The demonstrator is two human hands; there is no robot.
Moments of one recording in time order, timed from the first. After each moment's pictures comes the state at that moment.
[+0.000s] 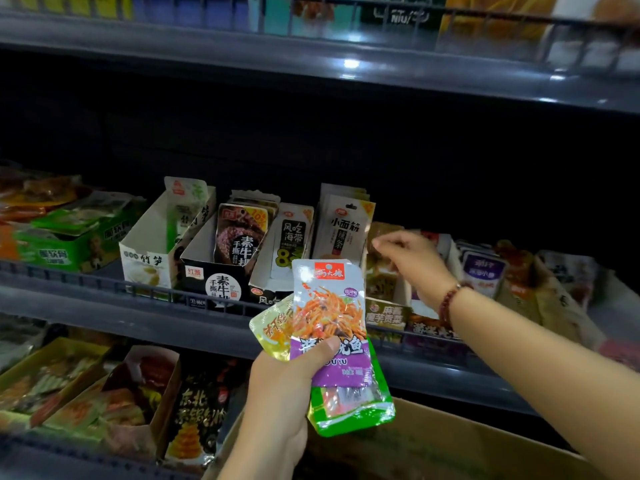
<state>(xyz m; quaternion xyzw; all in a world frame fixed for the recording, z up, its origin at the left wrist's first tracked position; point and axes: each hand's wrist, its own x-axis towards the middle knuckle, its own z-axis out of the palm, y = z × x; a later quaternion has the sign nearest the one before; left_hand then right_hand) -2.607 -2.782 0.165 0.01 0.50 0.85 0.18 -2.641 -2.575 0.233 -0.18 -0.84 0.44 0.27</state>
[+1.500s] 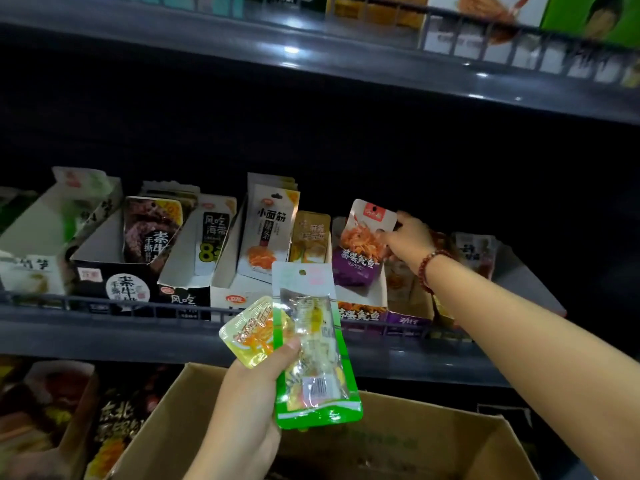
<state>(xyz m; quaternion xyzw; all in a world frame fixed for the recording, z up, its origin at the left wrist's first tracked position) -2.564 -2.736 0.172 0.03 0.47 0.83 0.30 -2.601 -2.460 0.243 -0.28 -0.85 0.31 0.32</state>
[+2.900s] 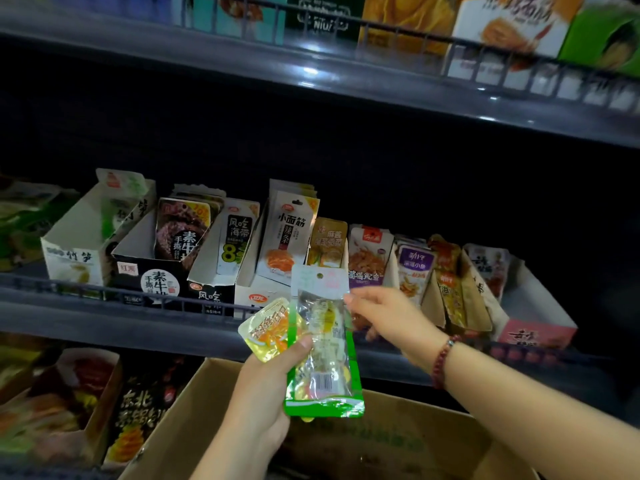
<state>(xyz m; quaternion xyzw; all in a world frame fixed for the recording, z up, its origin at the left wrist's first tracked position) -2.574 -2.742 0.163 0.01 0.45 0.84 0.29 -2.538 -2.579 0.216 -0.22 -0.84 0.48 0.11</state>
